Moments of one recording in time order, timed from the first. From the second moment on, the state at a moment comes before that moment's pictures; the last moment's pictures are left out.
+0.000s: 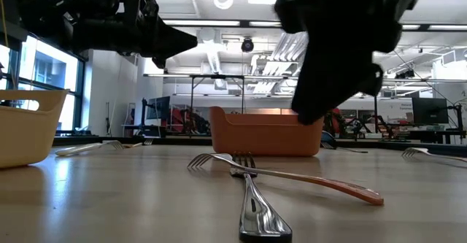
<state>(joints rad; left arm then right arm) 0.25 1.24 0.32 0.92 0.20 -0.07 0.49 1.86 1.18 -0.33 0.22 0.99</state>
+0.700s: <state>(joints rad) 0.25 1.24 0.32 0.92 0.20 -0.05 0.47 2.15 1.46 -0.57 0.21 0.87</state>
